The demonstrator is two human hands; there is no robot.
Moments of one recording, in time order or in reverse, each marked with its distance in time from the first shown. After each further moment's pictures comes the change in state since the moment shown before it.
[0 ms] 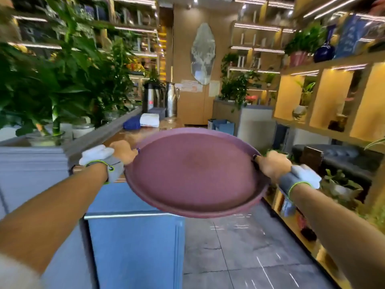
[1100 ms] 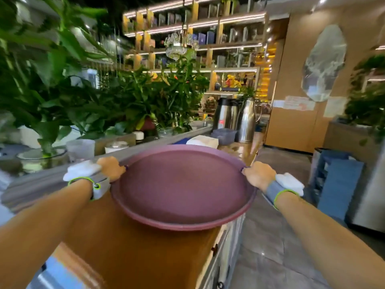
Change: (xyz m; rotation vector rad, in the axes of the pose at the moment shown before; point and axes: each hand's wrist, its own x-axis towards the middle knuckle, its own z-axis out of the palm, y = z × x) left_hand 0.235 0.022 0.059 0.215 0.199 -0.634; right_hand 0.356 -0.196 0.175 0.080 -0.378 -0.544
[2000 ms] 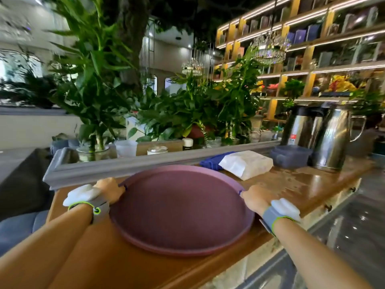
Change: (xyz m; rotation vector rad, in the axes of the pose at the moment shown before) left_hand -0.017 -0.004 0.033 0.010 -0.003 -0.451; right_hand 0.143 -0.022 0.072 -0.102 -0.267 -0.424
